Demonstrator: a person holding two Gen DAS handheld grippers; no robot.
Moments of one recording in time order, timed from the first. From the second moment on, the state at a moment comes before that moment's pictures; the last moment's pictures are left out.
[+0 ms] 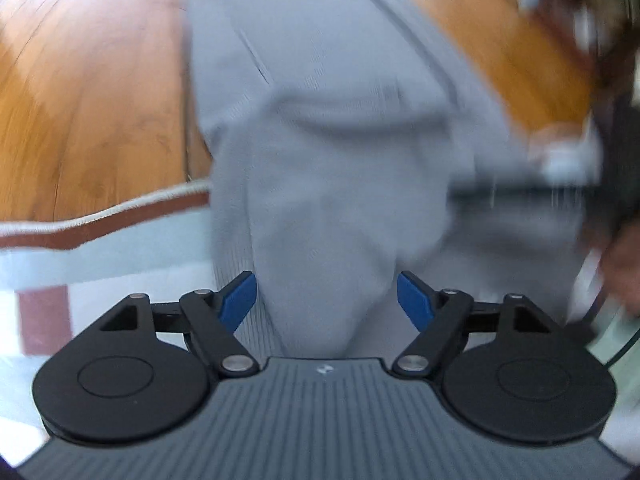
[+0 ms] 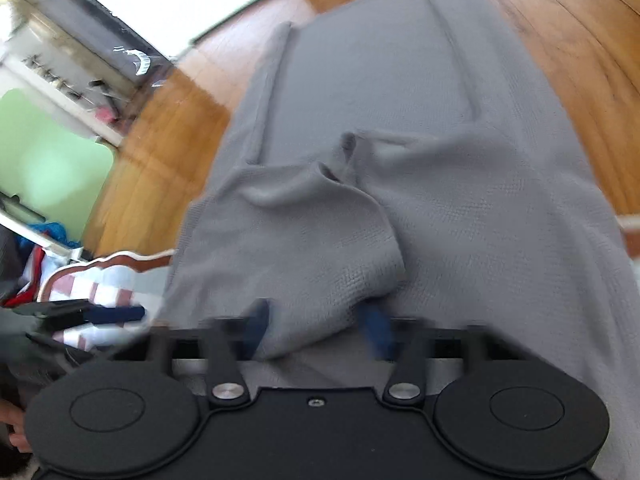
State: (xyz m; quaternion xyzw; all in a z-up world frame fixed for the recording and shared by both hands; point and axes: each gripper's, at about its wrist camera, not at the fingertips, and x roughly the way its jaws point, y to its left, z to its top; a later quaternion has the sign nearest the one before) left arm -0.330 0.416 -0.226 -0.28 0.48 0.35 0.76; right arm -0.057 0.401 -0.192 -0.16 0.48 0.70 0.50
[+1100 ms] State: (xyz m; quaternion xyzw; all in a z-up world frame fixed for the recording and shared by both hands) left arm -0.320 0.408 -0.172 -0.19 0.50 0.34 0.77; right arm -0.018 0.478 -0.157 -0.15 0.55 0.68 0.46
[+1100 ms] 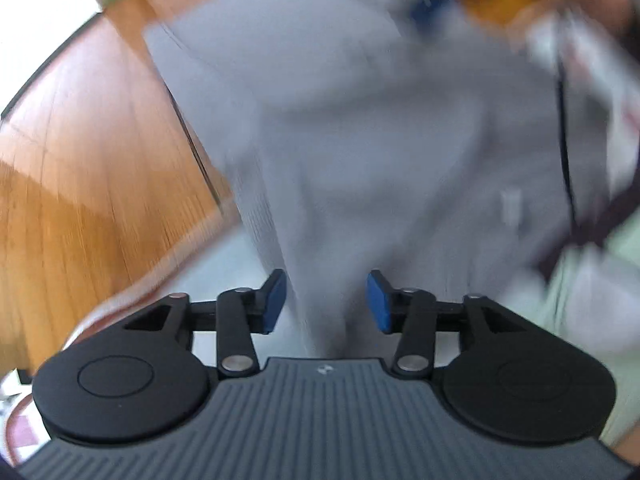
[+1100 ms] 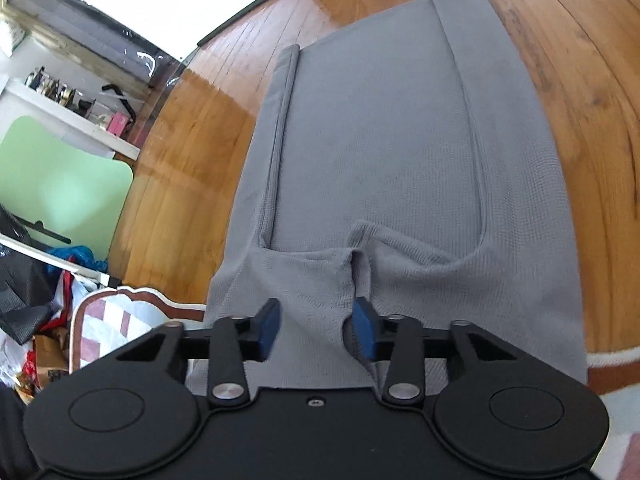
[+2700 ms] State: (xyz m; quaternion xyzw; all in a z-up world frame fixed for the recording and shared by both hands) left arm -0.405 0.467 -0.234 -0.36 0.45 0.43 0.70; right arm -0.073 0.343 -0.159 -0.37 0.33 0.63 0.60
